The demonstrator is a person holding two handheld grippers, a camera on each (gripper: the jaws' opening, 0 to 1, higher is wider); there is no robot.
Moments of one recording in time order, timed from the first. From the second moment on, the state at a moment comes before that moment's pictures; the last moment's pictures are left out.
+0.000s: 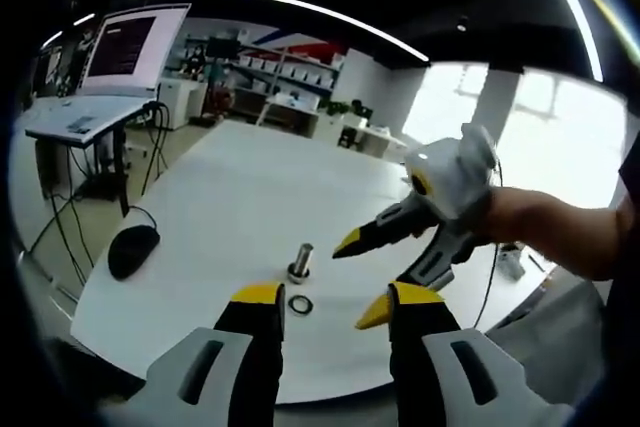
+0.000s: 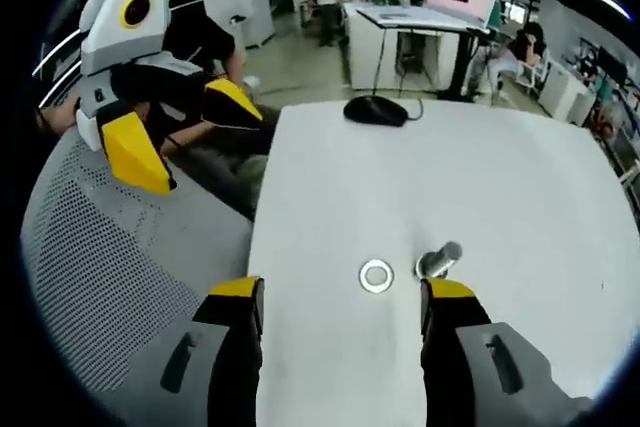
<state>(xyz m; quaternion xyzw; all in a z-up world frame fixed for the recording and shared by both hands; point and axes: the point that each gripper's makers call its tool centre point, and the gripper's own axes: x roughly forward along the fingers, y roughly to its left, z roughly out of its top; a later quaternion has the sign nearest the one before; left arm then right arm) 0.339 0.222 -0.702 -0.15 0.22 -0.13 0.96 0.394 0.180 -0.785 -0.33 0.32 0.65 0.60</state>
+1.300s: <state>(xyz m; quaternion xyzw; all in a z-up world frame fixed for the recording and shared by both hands) 0.340 0.222 -0.702 -0.16 0.22 -0.13 0.96 0.389 0.207 -0.853 -0.46 0.33 0.70 0.43</state>
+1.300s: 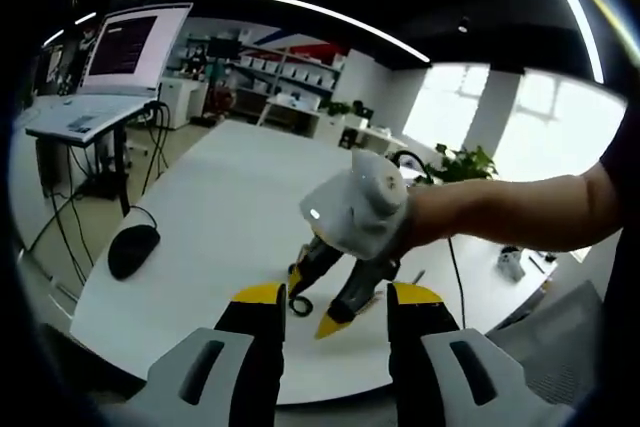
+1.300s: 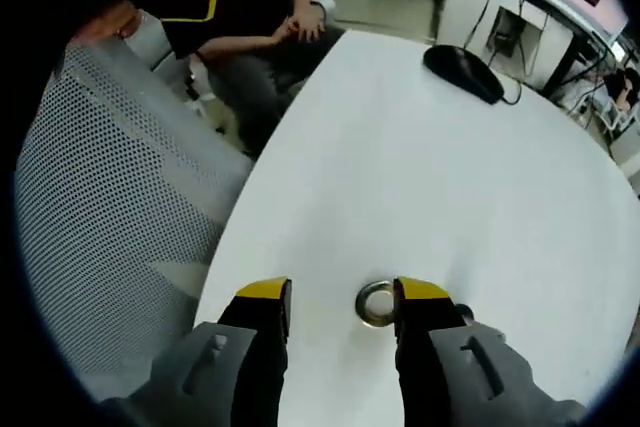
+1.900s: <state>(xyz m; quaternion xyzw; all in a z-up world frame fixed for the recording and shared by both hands) 0.340 0.222 -0.703 -0.16 0.22 -0.13 0.96 0.418 0.197 -0.867 -0.47 0.35 0.68 0.45</state>
